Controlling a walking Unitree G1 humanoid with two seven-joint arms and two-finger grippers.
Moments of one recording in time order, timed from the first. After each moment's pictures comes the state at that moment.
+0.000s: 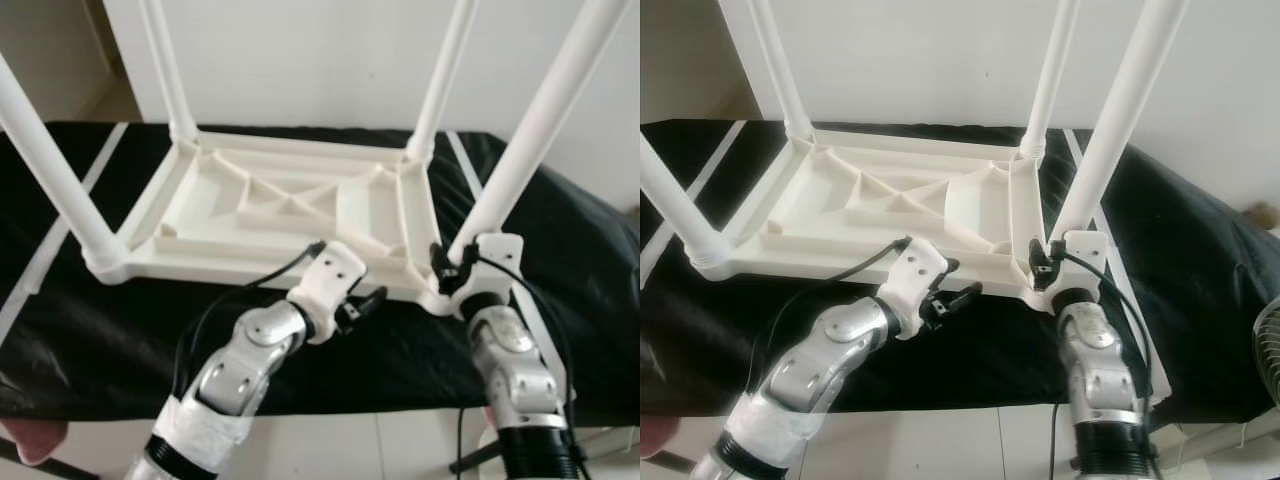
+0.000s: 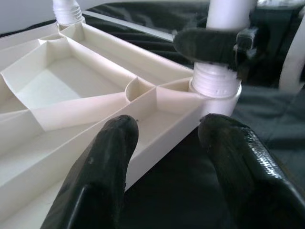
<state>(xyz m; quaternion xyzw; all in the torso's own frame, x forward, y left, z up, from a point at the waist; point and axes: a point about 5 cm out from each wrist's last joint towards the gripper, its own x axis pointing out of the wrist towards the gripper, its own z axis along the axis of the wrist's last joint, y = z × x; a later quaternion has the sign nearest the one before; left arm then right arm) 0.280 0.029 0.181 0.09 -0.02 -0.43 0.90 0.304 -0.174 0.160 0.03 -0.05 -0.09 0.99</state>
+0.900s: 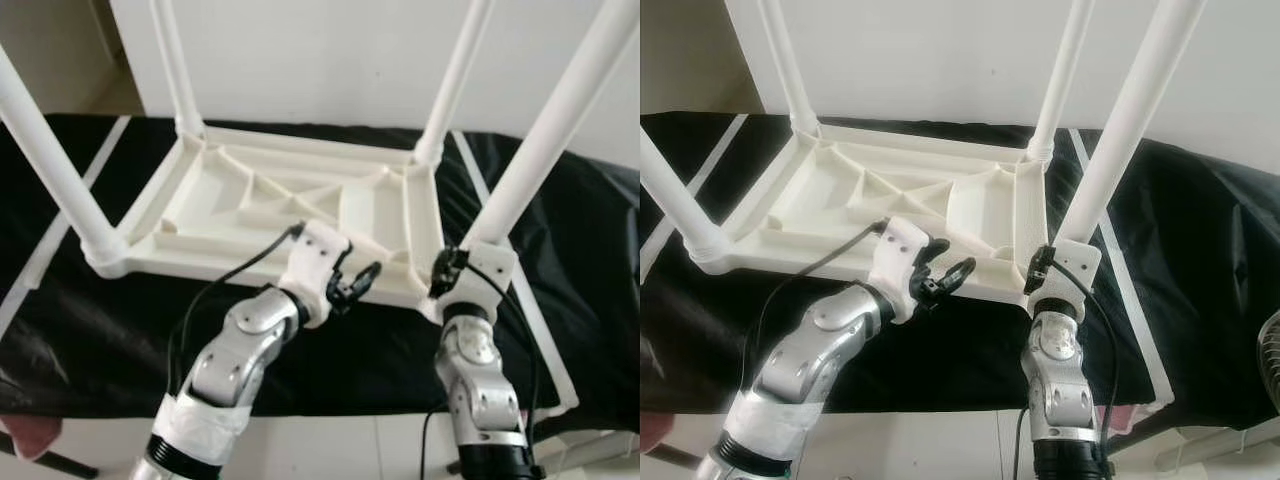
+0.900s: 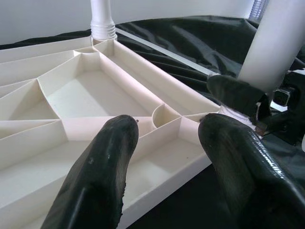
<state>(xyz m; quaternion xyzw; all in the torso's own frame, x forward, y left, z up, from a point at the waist) 0.285 0.037 0.195 0.04 -0.03 -0.41 0.91 0.292 -0.158 0.156 0.04 -0.04 -0.16 0.99</state>
